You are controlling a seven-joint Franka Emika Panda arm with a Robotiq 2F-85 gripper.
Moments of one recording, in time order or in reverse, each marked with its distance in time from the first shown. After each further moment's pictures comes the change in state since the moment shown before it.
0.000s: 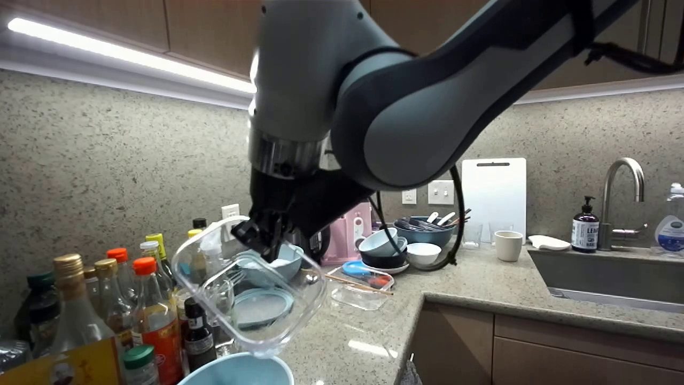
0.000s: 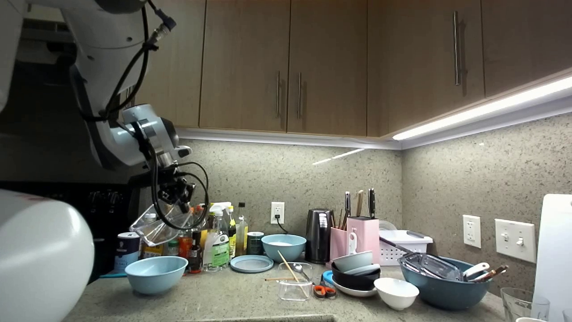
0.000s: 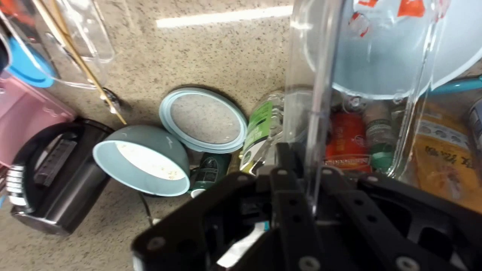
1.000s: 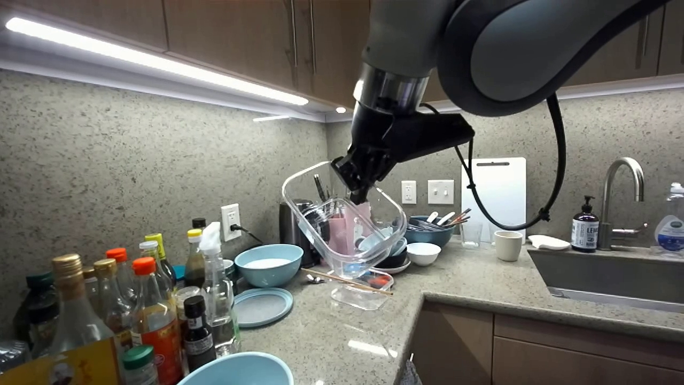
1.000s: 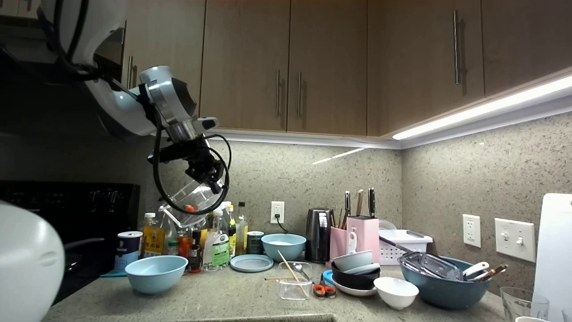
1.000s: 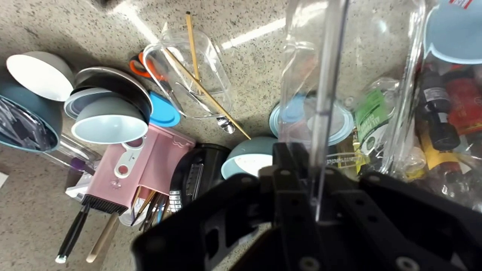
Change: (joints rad) arm -0.358 -0.346 0.169 -0.231 0.116 -0.054 0.023
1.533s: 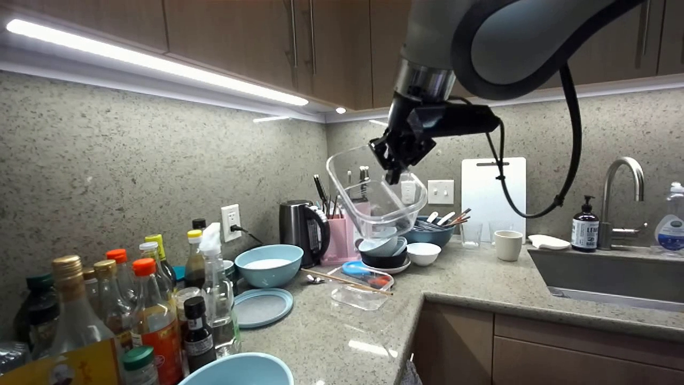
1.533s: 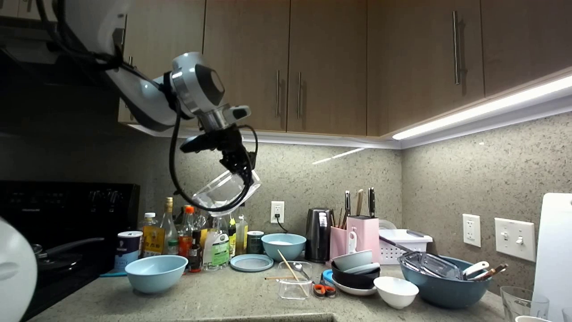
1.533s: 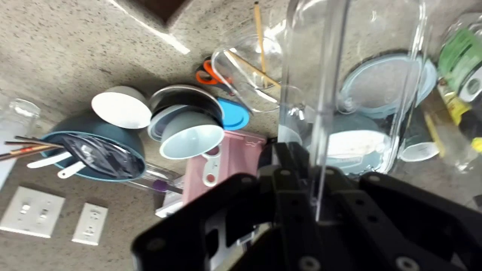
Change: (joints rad) arm -0.176 -0.078 -0.027 -0.024 0.103 0.001 0.006
